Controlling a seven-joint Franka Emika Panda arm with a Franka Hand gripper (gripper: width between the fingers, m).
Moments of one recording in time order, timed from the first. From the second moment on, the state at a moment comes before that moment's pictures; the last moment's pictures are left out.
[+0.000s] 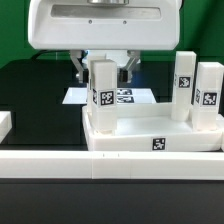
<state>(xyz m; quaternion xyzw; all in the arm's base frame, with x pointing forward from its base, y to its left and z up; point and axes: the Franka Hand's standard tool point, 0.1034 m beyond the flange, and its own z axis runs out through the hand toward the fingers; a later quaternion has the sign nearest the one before) 0.592 -0.055 0.108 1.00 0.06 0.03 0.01</state>
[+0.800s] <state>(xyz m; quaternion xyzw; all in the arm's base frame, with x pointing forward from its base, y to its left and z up) 0.591 -0.061 0.107 0.99 -0.10 0.03 0.00</state>
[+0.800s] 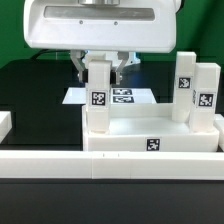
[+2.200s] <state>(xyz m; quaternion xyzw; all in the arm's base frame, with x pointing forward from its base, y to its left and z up) 0.593 -0.061 0.105 0.80 -0.59 0.01 -0.02</state>
